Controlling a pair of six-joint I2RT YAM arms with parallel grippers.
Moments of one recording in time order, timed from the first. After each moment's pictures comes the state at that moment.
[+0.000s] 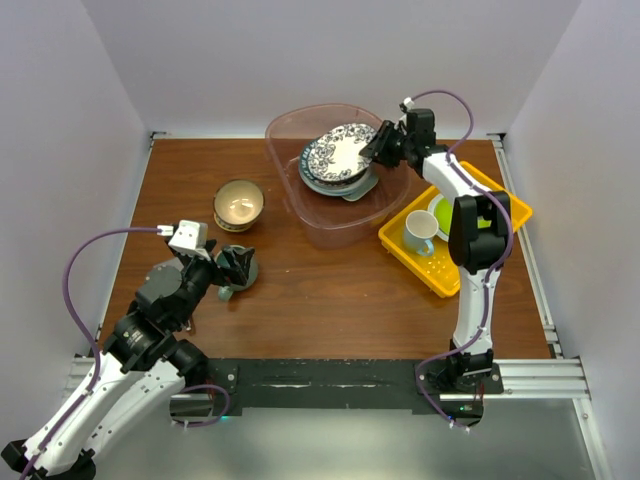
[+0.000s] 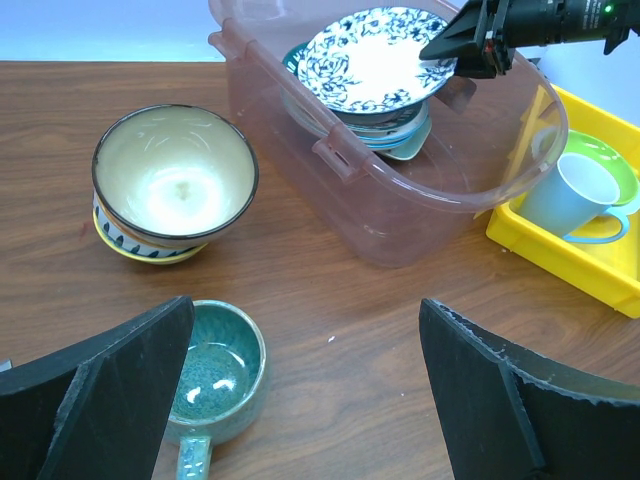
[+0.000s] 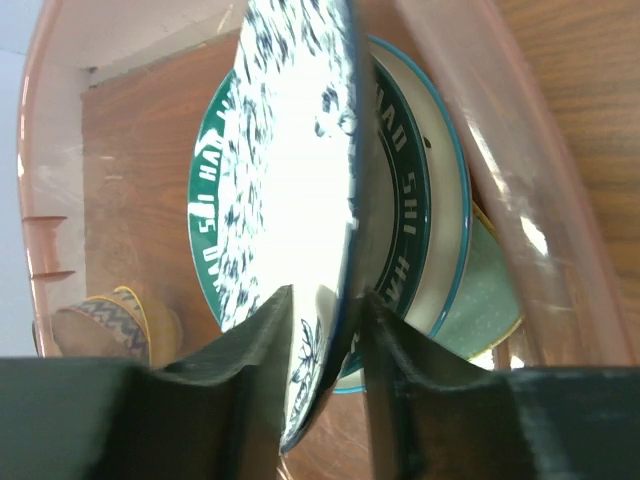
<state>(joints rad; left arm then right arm) -0.63 0.39 0.61 -0.35 -0.30 -0.26 0.17 2.19 1.80 -0.18 -0.38 0.63</state>
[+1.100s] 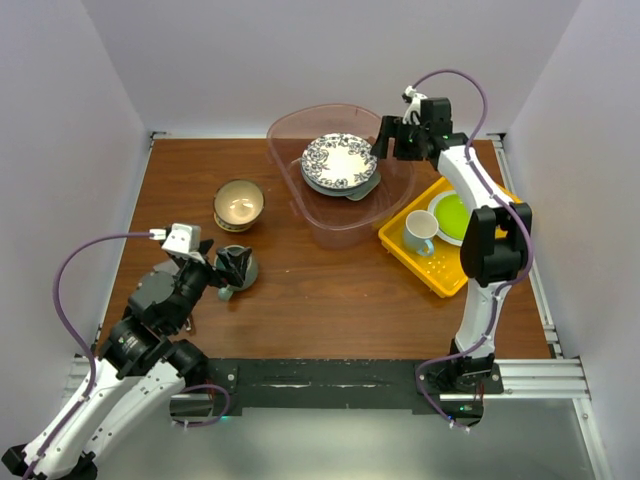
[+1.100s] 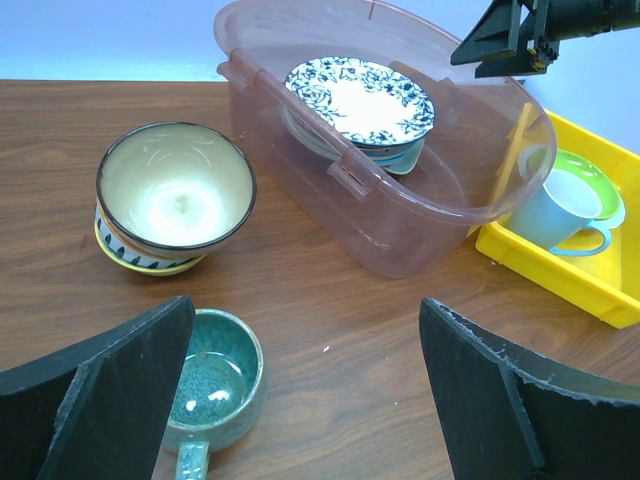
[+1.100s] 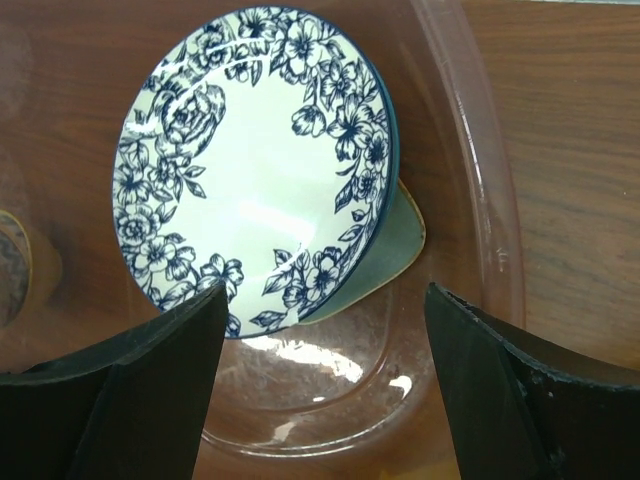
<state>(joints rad) -0.63 0.34 0.61 -0.35 -0.30 -0.26 0.15 2.03 1.82 -0.41 -0.30 0.23</state>
